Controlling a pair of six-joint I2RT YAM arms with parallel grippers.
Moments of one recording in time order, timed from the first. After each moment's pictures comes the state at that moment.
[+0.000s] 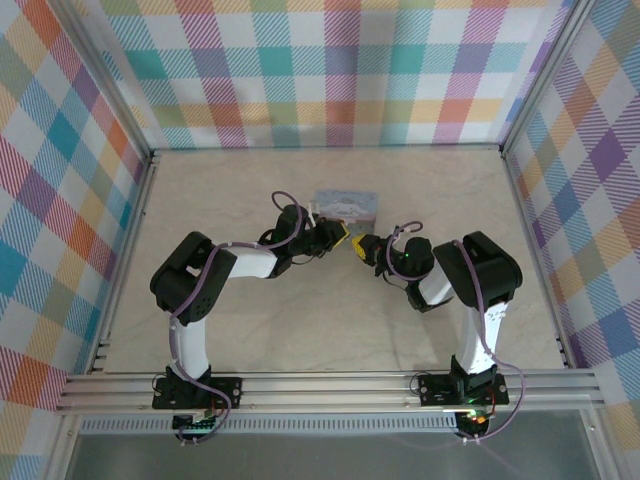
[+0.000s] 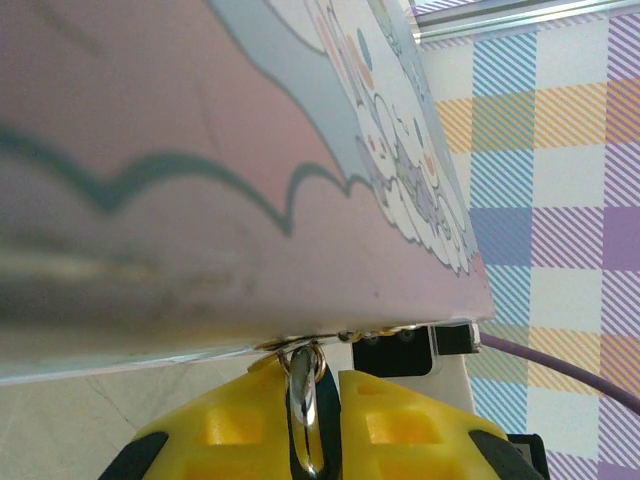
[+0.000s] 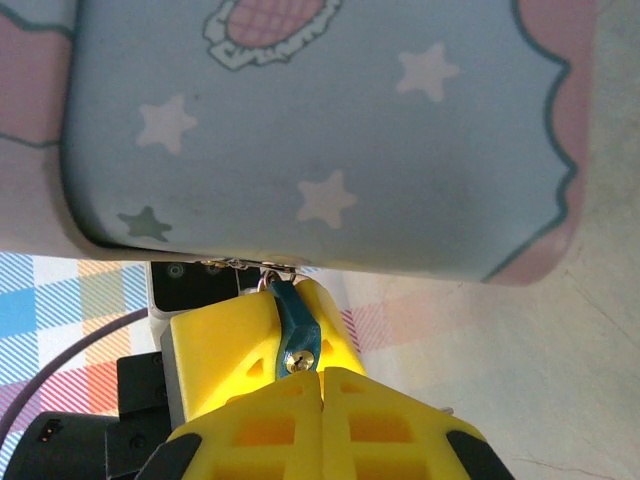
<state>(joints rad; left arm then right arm) -0.61 1.92 0.97 0.55 0.41 -1.21 0.40 1.93 0.47 1.33 -0.51 1.62</state>
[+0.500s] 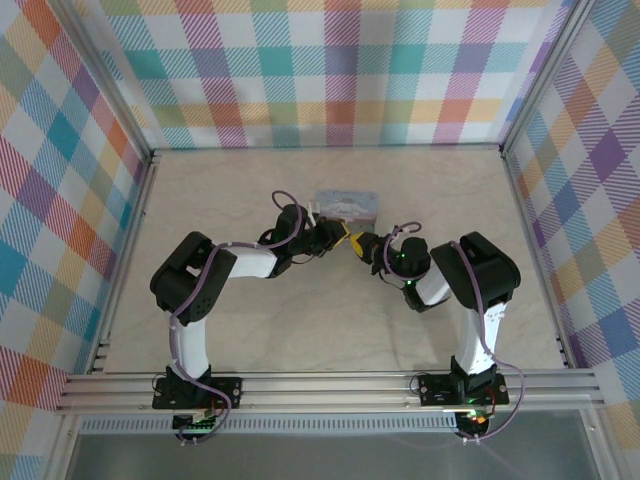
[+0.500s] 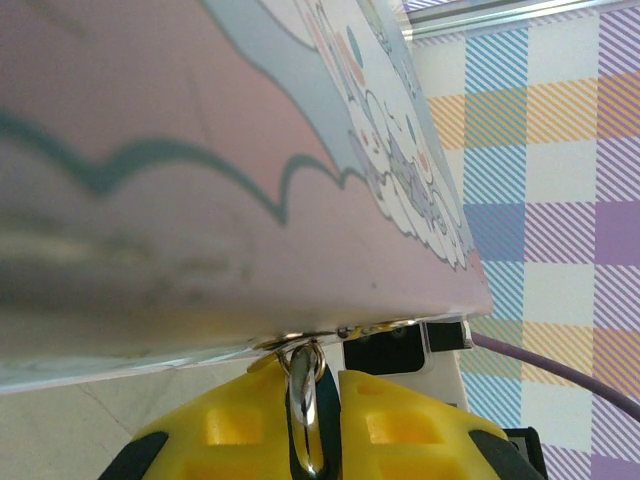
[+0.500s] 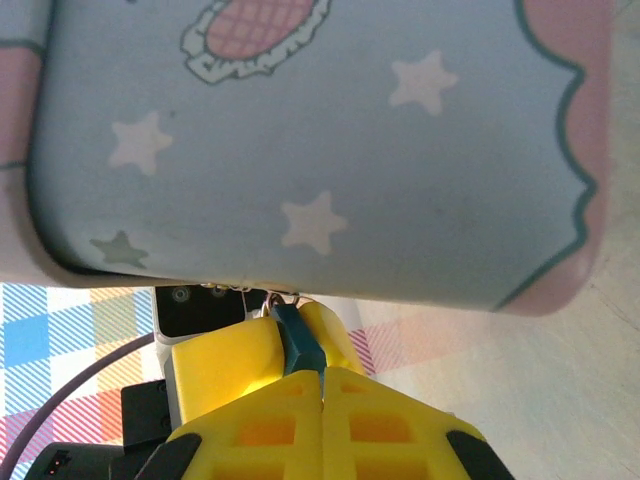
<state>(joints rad) -0.61 1.92 0.97 0.57 0.42 -1.21 0.44 1.93 0.48 1.33 -0.42 1.68</state>
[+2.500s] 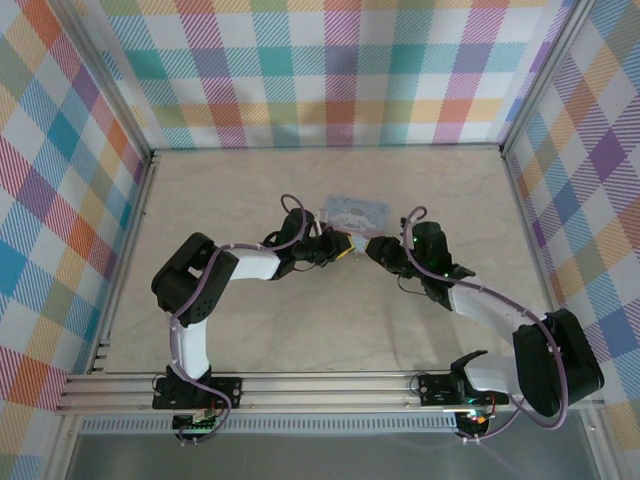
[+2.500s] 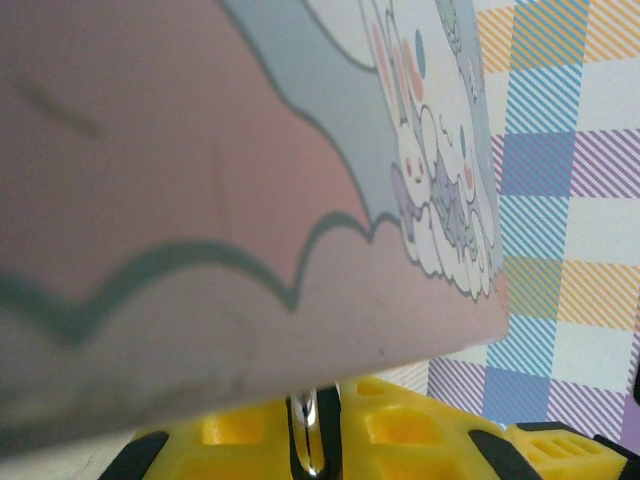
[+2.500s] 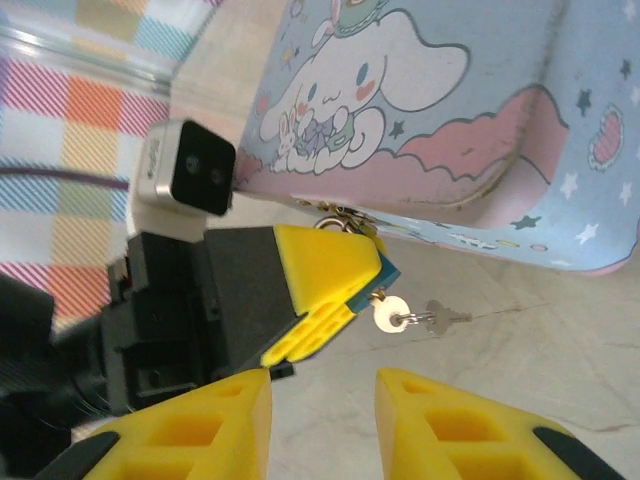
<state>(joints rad) -0.63 1.92 0.97 0.45 0.50 -1.15 0.44 1.24 0.56 0.14 -0.38 0.88</state>
